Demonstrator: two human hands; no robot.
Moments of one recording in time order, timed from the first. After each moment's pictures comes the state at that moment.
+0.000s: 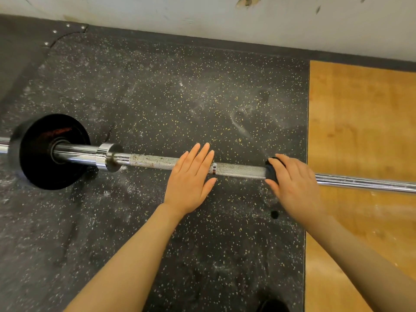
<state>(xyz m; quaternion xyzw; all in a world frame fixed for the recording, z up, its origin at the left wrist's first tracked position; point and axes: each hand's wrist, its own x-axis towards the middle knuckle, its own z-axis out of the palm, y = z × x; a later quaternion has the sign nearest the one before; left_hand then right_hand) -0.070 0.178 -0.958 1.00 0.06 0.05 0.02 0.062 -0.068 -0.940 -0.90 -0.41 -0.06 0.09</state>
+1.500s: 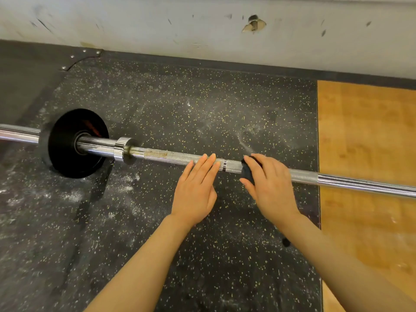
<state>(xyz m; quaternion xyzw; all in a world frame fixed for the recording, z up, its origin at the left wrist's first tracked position) -0.043 0.190 -0.946 0.99 0.08 0.07 0.11 0.070 0.016 -0.935 -0.87 -0.43 -0.13 0.19</state>
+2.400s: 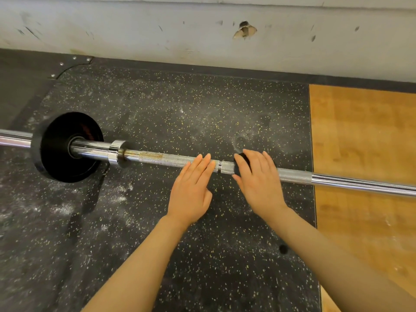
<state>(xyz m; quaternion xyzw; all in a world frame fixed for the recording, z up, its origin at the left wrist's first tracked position) -0.024 0.200 -0.943 0.98 0.08 0.07 0.16 0.094 0.038 -0.954 -0.89 -0.42 -0.14 0.12</state>
